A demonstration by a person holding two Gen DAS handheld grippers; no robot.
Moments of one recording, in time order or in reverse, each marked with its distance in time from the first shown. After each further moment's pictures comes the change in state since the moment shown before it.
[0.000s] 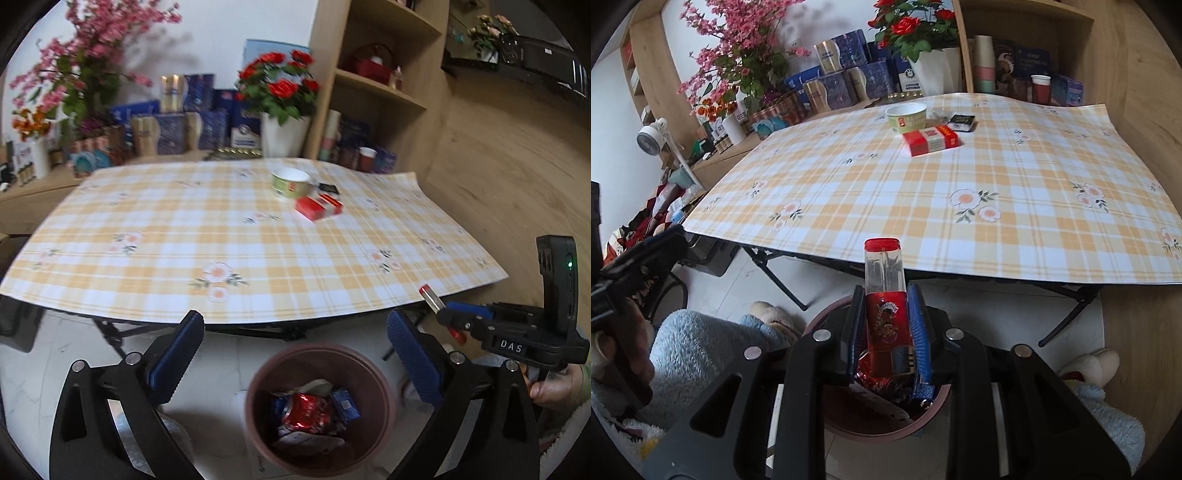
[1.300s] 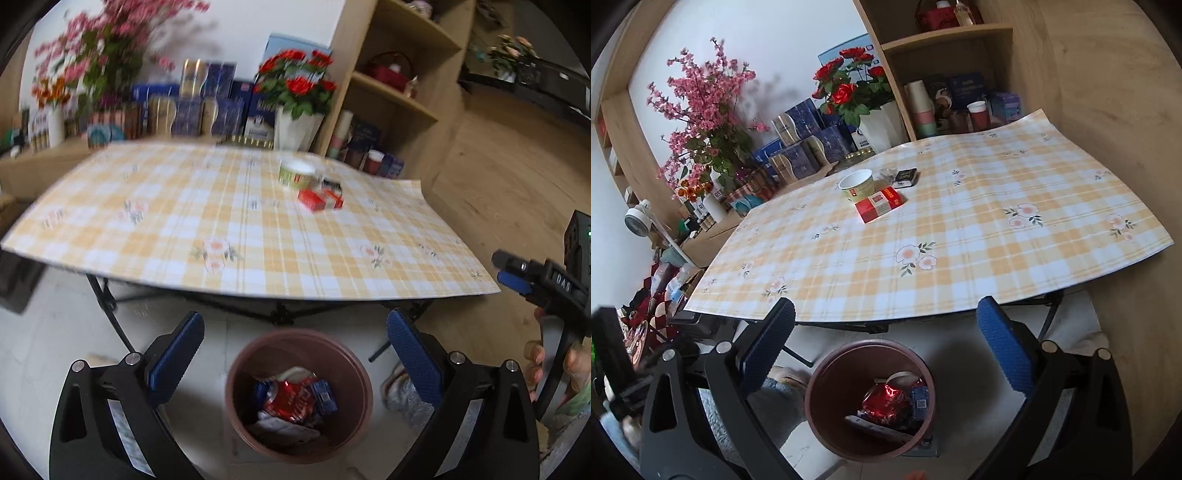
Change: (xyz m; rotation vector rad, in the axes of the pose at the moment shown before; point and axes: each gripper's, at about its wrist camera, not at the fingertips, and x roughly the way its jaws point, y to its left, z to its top) left arm -0.007 -0.007 -0.025 -0.134 0.044 -0.016; right arm -0.073 -0.059 0.019 0.215 -0.187 -0.043
